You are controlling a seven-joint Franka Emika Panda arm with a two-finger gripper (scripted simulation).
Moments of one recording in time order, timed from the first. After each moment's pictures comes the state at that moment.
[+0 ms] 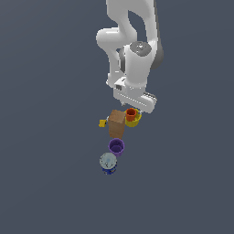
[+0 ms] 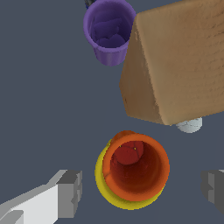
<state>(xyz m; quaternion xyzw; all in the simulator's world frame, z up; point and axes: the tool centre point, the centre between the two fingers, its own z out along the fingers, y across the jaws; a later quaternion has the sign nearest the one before) -0.101 0.074 0.165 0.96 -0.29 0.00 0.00</state>
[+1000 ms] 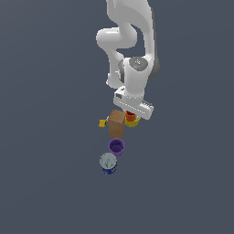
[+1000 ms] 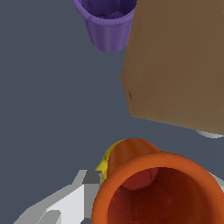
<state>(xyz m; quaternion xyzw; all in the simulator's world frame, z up) -0.103 0.075 0.116 0.96 -0.29 0.00 0.00</state>
